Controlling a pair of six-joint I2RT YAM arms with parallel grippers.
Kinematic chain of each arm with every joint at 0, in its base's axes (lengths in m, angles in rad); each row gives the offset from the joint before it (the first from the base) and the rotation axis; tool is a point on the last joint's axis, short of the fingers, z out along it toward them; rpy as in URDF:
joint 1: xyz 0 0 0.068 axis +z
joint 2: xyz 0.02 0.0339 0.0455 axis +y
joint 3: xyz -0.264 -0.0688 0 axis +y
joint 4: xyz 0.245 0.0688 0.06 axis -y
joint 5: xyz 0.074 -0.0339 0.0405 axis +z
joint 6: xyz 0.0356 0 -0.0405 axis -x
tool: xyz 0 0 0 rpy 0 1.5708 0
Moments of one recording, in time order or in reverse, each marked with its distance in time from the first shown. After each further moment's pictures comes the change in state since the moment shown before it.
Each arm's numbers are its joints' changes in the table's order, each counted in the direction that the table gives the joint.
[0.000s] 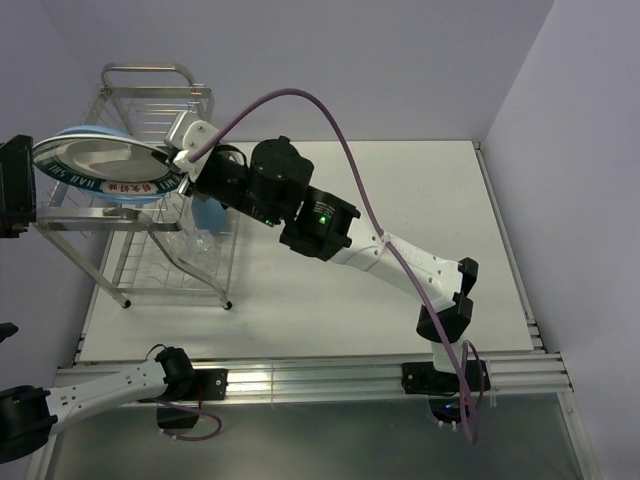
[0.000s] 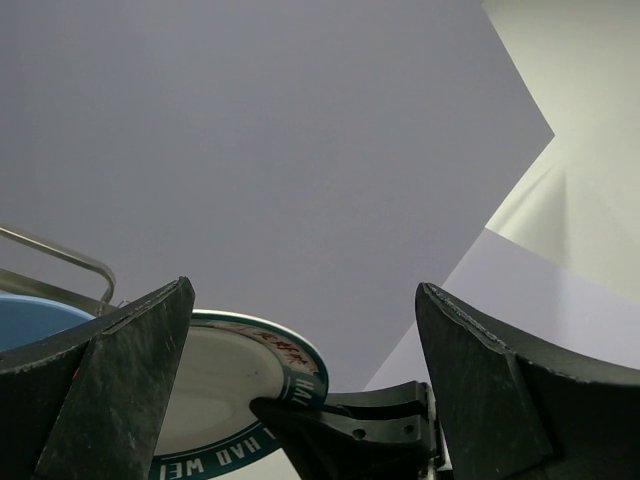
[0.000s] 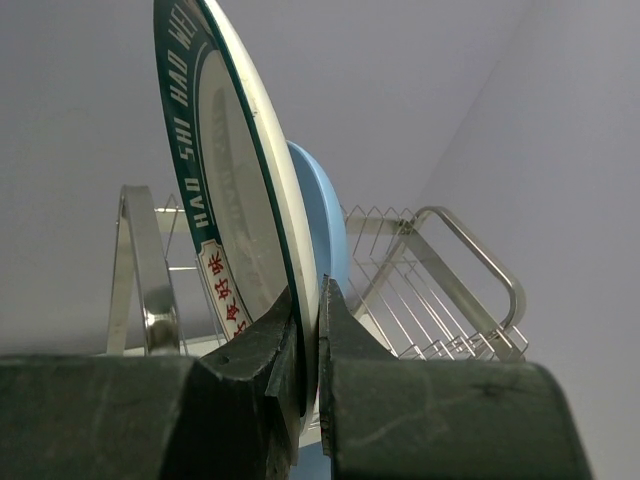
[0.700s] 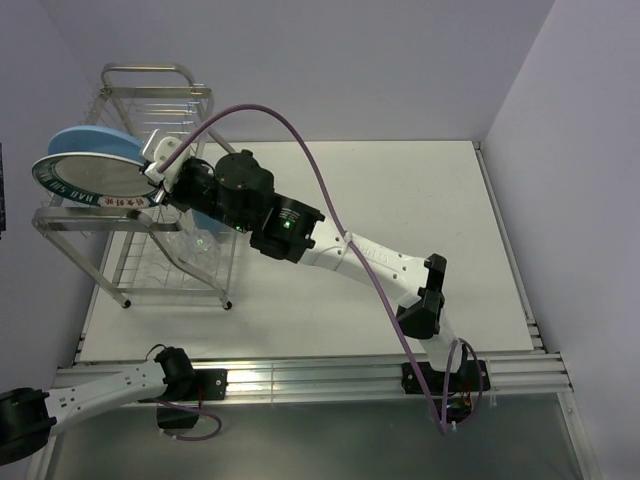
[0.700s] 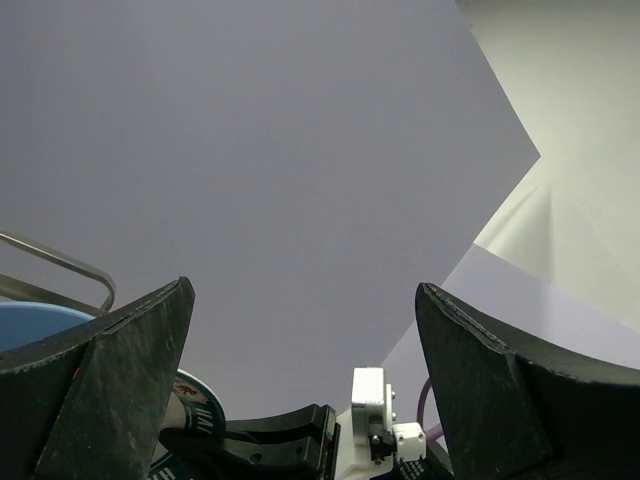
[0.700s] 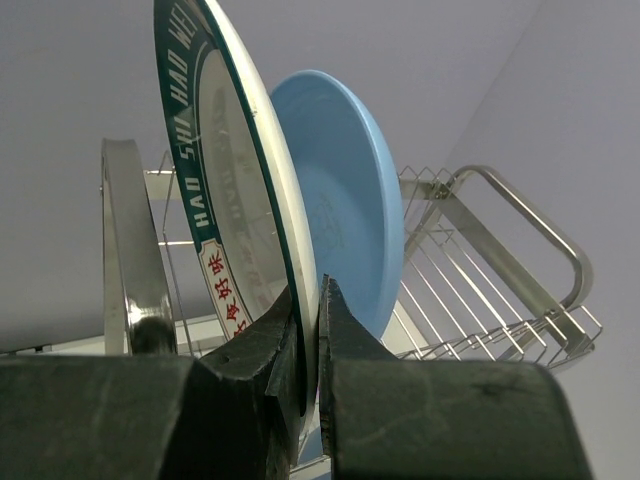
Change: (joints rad) left arm 0.000 -0.024 -0.040 -0.024 -0.002 0.009; right arm -0.005 0.137 -0.024 0.039 -0.025 -0.029
